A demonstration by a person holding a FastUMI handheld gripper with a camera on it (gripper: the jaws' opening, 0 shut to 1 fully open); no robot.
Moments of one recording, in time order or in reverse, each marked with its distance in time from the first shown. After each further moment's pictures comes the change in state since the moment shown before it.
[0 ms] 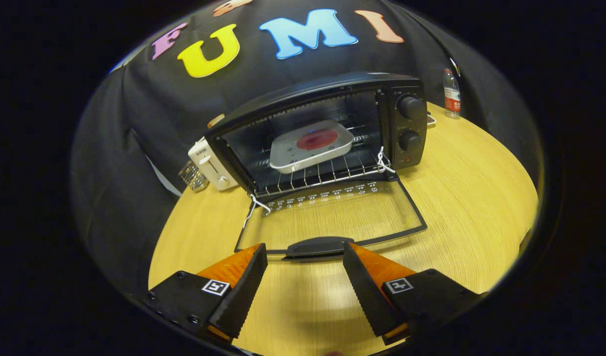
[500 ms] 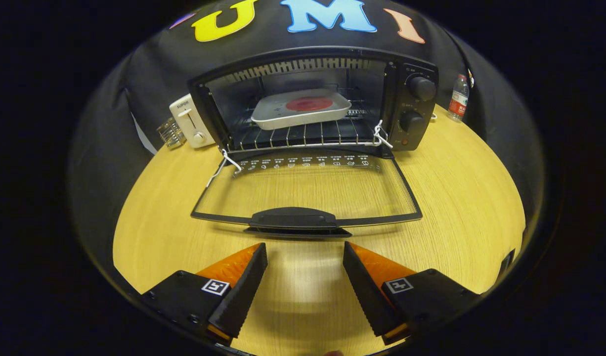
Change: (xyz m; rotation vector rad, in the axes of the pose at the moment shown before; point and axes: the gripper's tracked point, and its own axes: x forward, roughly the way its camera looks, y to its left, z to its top) arm 0.022 -0.034 -0.034 -0.134 0.148 -0.126
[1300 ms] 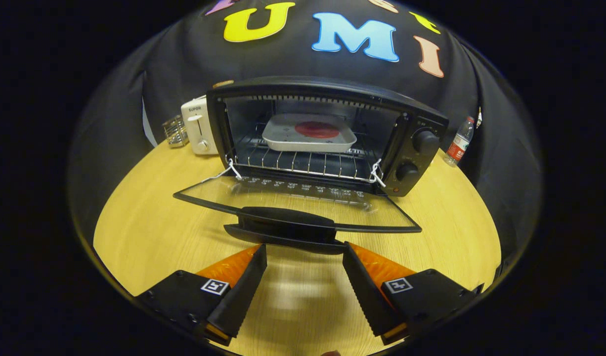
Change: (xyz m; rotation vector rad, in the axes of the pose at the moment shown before) arm -0.033 -0.002 0.042 -0.117 -0.187 -0.043
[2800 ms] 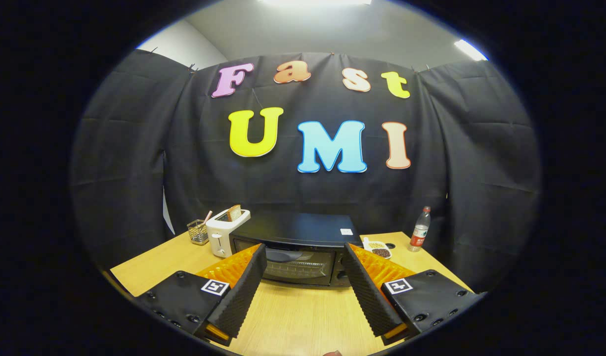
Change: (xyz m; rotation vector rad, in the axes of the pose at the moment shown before) arm -0.217 -0.063 0.097 -0.003 -0.637 -0.003
